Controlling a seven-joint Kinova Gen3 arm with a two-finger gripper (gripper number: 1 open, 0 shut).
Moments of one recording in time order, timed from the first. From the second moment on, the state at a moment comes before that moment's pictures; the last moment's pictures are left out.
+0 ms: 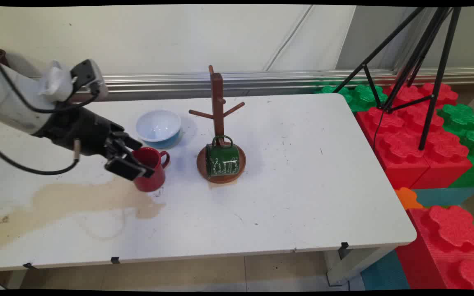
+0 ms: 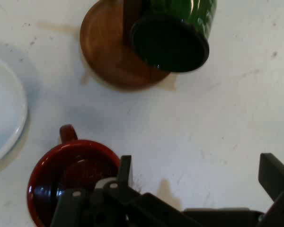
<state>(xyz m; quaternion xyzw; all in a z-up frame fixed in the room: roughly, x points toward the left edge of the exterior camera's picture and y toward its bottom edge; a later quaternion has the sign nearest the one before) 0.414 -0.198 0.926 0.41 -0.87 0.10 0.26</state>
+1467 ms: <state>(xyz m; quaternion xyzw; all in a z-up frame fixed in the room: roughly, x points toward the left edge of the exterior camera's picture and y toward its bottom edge) 0.340 -0.261 0.849 0.50 -0.80 0.06 0.33</state>
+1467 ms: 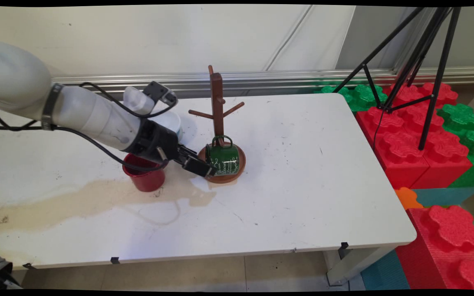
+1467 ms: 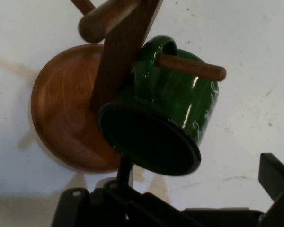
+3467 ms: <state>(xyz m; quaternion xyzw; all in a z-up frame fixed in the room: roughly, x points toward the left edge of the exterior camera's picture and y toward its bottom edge) 0.301 -0.267 0.804 0.52 -0.77 0.08 0.37</state>
